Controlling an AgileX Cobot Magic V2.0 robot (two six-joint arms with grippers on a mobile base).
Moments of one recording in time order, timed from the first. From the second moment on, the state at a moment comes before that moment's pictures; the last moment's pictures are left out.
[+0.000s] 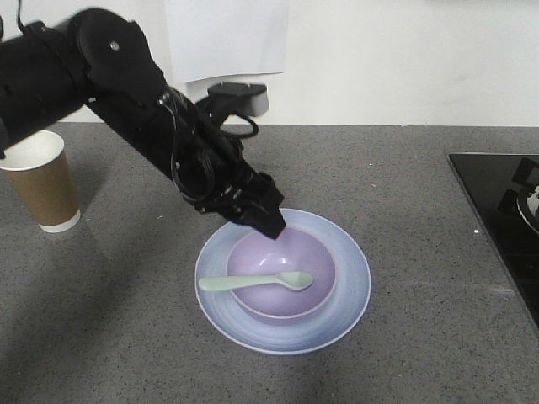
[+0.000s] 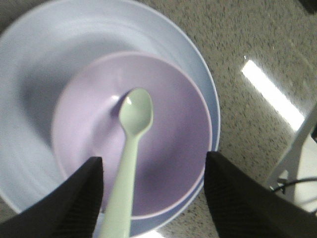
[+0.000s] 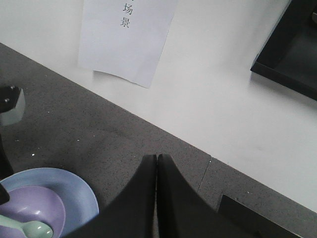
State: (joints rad) left arm -0.52 1.78 -1.71 -0.45 1.24 0.21; right arm 0.19 1.09 -1.70 0.09 1.07 -0.37
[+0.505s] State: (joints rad) left arm -0.49 1.60 -1.84 0.46 1.25 -0.07; right arm 0.19 1.09 -1.70 0.09 1.07 -0.37
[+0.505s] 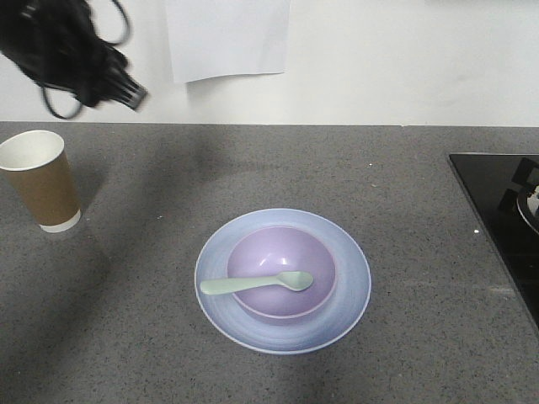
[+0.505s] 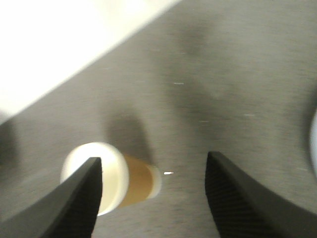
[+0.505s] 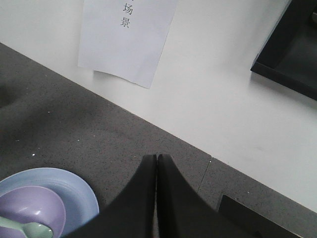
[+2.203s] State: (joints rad) left arm 0.13 1.95 -1.84 -0.03 1.19 -0.04; right arm 0.19 1.09 -1.70 0.09 1.10 -0.37
